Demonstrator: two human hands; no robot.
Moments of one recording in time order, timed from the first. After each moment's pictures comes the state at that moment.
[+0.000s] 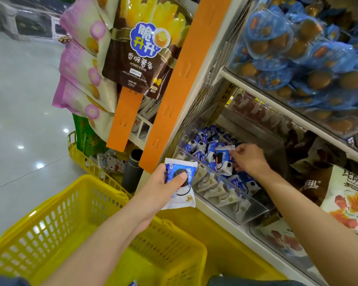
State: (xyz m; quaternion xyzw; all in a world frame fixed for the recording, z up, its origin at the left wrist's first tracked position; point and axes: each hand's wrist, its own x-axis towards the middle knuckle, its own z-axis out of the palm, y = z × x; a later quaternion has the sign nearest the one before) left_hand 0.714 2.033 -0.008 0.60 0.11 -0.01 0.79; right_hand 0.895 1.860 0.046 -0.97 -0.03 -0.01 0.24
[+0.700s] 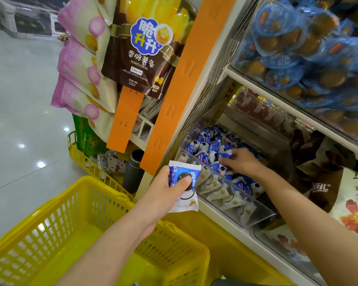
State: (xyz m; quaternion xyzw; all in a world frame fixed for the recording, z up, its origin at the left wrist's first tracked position) left_hand 0.721 2.029 -0.010 0.59 0.13 0.00 0.80; right_hand 0.910 1.868 0.030 -0.97 -0.08 0.12 0.22
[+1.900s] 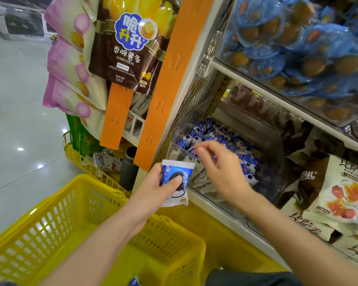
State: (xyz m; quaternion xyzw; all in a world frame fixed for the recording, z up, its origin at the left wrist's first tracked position) left_hand 0.717 2.026 -0.021 0.62 0.10 0.02 0.77; right_hand 0.804 1.892 0.034 -0.88 -0.32 -0.08 0.34
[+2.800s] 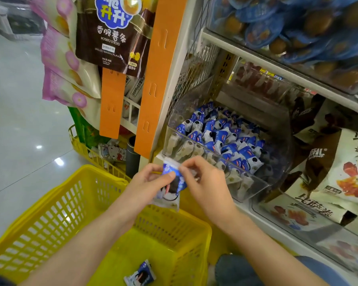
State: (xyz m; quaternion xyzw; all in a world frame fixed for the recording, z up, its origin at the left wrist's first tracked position) left_hand 0.702 2.023 -0.035 0.64 0.17 -0.01 0.75; right_hand 0.765 1.886 -0.016 -0.87 -0.31 -0.06 0.38
